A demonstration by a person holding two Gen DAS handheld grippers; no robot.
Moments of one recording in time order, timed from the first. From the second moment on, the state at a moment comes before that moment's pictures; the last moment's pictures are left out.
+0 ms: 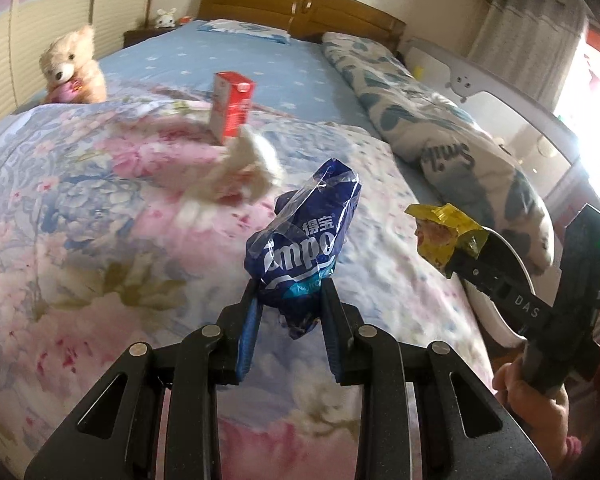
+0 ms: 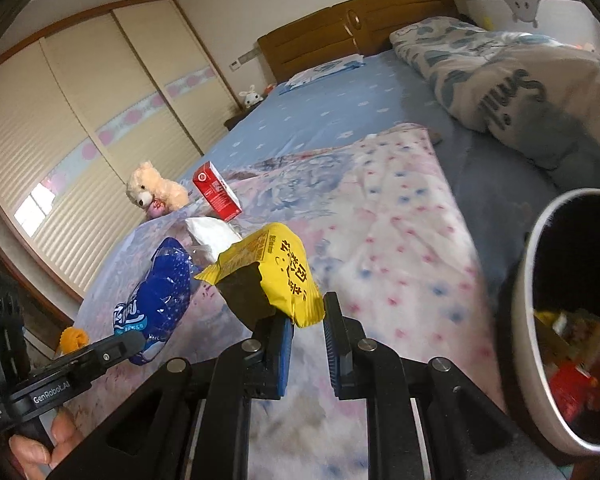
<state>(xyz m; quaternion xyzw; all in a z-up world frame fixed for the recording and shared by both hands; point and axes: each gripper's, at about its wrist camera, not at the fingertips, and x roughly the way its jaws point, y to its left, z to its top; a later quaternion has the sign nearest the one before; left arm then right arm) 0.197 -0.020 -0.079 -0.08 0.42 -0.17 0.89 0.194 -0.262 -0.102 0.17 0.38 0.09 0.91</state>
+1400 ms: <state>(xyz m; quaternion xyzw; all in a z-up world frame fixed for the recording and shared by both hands) 0.166 -0.169 -0.069 0.02 0.43 -0.28 0.86 0.088 -0.389 -0.085 0.21 0.35 -0.03 0.91</state>
